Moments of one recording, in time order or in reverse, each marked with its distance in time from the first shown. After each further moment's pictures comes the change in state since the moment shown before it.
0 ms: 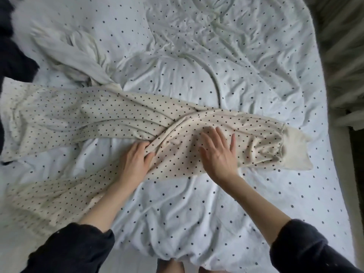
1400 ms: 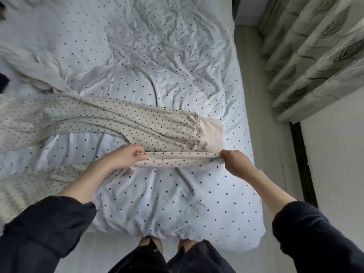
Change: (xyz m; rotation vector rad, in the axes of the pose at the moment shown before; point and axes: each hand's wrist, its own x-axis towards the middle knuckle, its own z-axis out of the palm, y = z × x) left_hand -0.035 0.187 -0.033 -0.025 -0.737 -0.067; right_hand -0.118 0.197 -0.153 0.011 -0.402 0.220
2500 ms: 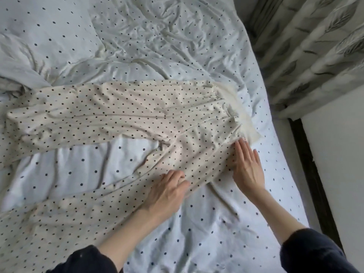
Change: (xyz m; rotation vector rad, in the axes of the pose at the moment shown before) left_hand 0.076 -0.078 0.096 0.300 0.606 0.704; right_hand 0.062 -0.073 0.098 -0.189 0.410 0.191
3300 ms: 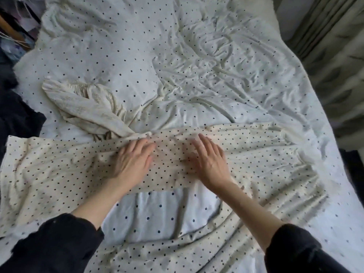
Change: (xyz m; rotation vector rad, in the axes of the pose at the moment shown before) left_hand 0.015 -0.275 -0.165 0.349 -0.050 -0.334; right_hand 0.117 -0.287 -0.017 0.246 -0.032 -0.347
